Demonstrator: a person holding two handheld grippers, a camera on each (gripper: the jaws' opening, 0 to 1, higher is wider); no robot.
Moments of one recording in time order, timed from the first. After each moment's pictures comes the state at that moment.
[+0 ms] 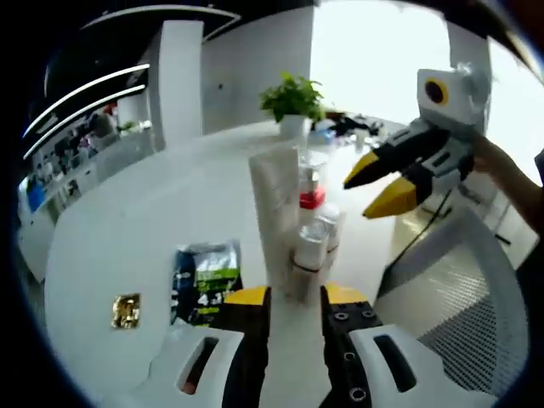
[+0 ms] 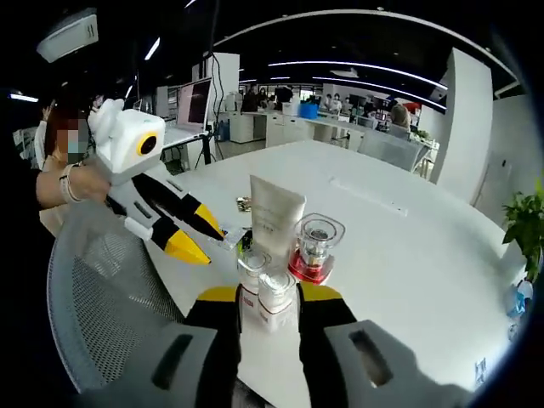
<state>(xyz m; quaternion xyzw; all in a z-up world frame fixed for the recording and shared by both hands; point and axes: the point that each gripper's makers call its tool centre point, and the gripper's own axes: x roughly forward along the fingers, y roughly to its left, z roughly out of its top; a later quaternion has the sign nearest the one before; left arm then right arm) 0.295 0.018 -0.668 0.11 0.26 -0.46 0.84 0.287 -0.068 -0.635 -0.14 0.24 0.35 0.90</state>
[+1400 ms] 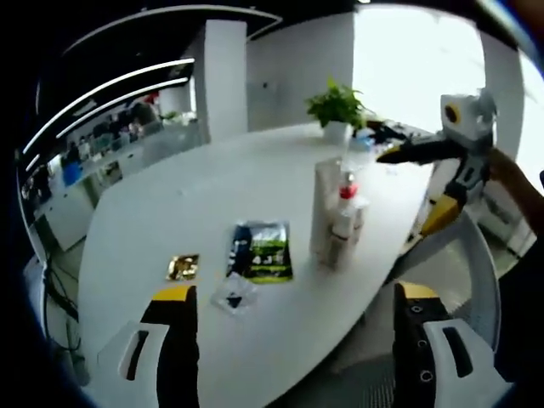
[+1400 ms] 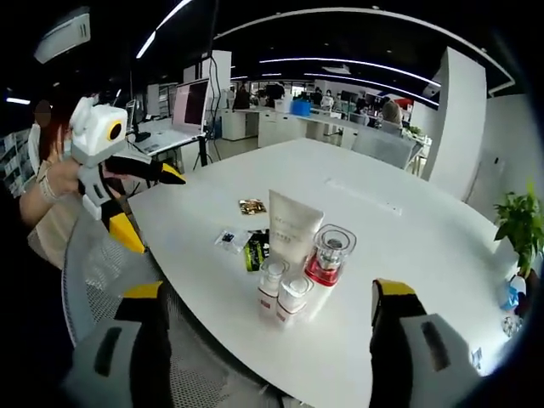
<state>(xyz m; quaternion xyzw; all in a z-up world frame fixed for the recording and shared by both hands) 0.275 0.105 -0.641 0.09 0.28 -0.36 0.88 0.274 -0.058 -0.623 -0.14 0.25 0.33 0.90</state>
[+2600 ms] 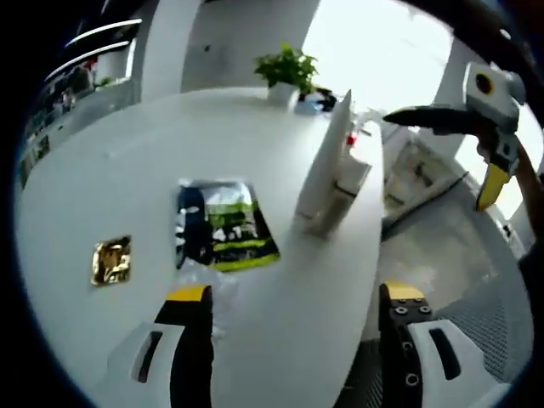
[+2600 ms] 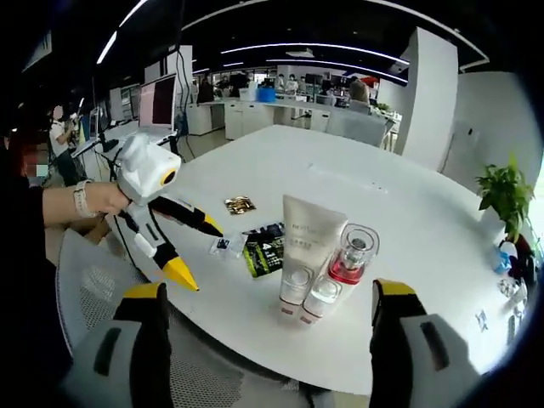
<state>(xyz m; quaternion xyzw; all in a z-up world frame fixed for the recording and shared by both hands) 0.316 0.077 -0.737 0.06 0.36 -0.52 0.77 0.270 -0.022 -0.626 -0.11 0.29 0.24 0.92</state>
